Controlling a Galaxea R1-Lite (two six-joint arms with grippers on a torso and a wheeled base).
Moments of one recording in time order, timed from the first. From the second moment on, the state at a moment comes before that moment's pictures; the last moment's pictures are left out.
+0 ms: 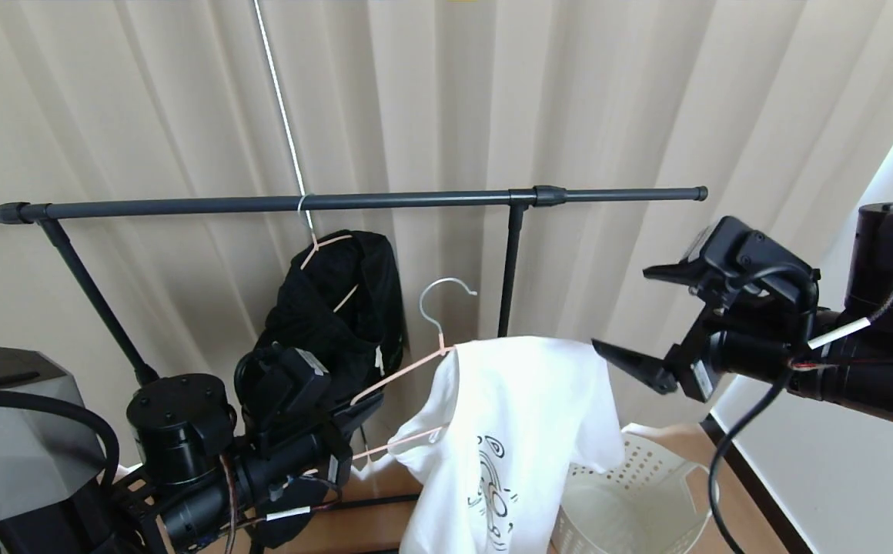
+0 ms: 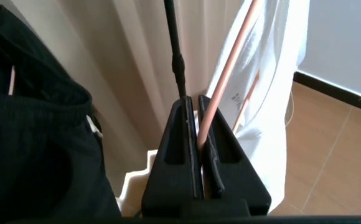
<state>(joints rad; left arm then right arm) -0.45 1.99 -0.25 -1.57 -0.28 0.23 0.46 1.48 -0.77 -0.36 0.11 -0.50</state>
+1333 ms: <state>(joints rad) -0.55 2.00 -0.28 -1.57 -0.40 0.25 0.37 1.75 -1.04 0.12 0.58 -0.80</state>
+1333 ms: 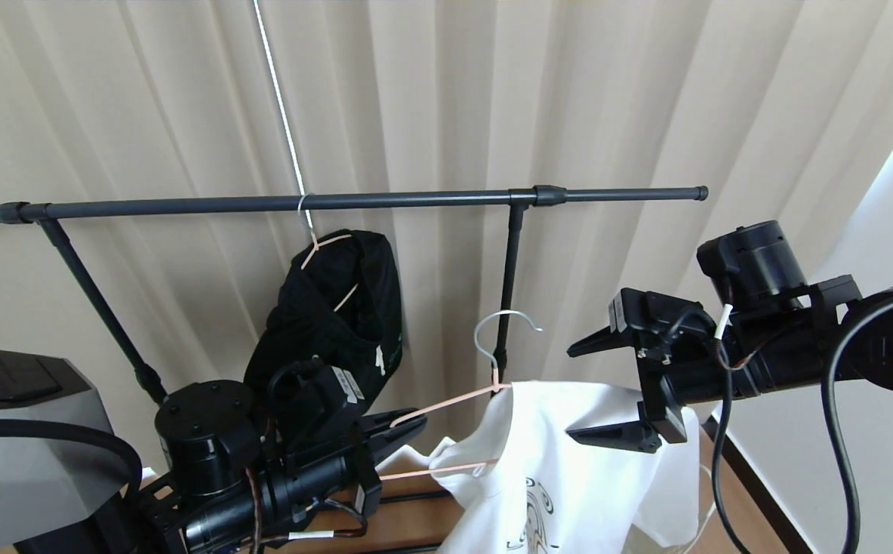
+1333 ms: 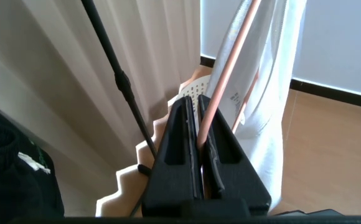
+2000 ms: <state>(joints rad) -0.55 1.98 -0.28 -1.57 -0.40 0.25 0.35 1.77 -1.06 0.12 0.58 -0.79</state>
